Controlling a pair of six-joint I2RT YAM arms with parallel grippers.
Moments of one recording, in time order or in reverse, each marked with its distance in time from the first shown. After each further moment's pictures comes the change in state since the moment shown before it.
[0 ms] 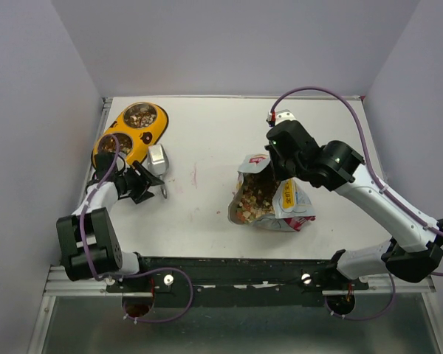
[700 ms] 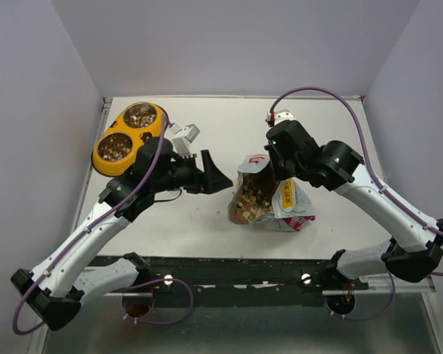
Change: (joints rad) left arm -0.812 -0.500 0.282 -0.225 -0.159 -0.127; right arm 0.000 0.002 -0.002 0.007 -0.004 -0.008
